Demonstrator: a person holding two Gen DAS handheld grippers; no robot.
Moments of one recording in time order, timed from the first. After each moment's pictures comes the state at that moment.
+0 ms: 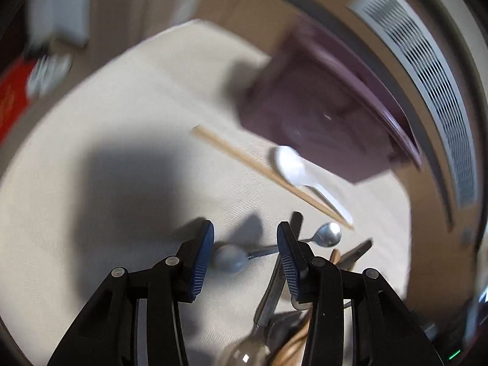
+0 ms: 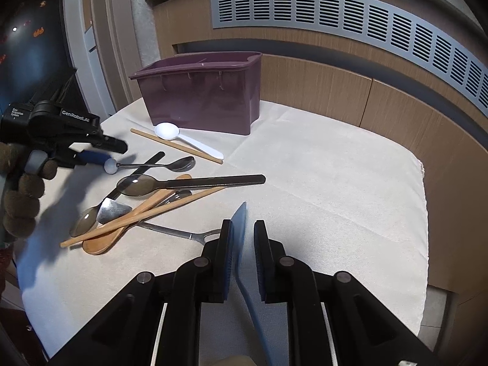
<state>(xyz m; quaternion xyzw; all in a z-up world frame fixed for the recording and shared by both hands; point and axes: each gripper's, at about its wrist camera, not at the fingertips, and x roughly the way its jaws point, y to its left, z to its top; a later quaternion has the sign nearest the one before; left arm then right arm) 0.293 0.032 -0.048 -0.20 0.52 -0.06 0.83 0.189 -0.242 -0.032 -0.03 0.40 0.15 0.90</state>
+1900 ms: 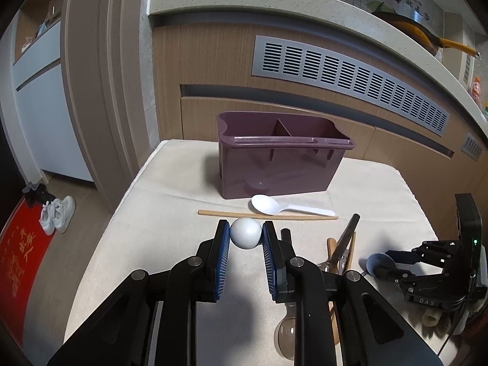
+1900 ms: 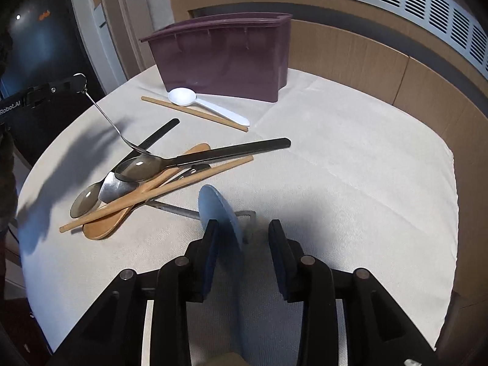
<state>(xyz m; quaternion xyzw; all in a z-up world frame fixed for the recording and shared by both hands) 0.215 0.040 0.018 -0.02 0.34 -0.10 0.93 0.213 -0.219 -0.056 -0.05 0.46 0.20 0.86</state>
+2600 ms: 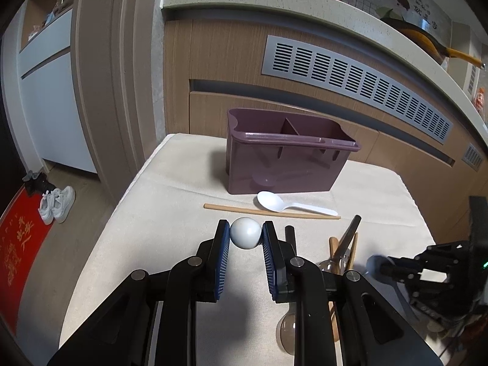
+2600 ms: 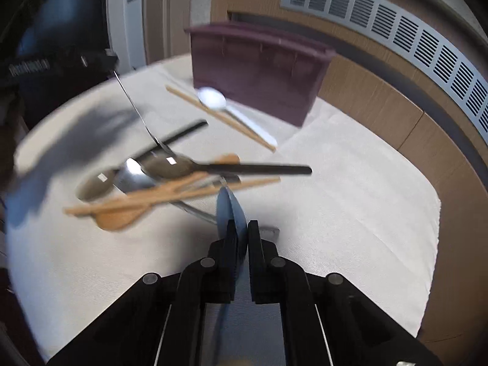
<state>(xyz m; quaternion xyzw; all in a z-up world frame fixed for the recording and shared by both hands) 0.213 0.050 0.017 -0.04 0.35 -0.10 0.93 0.196 -0.188 -0.033 -0.13 0.42 0.22 0.87</state>
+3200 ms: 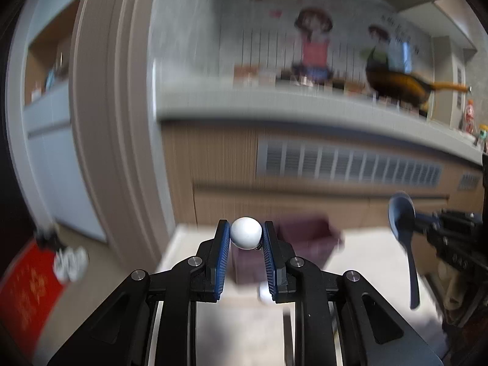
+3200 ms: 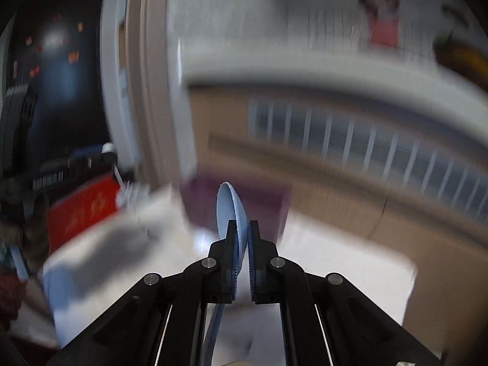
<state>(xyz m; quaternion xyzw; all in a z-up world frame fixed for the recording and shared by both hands) 0.233 0.044 0.154 0.00 0.21 -0.09 0.97 0.225 -0.214 0.117 -0.03 0.23 0.21 0.95</state>
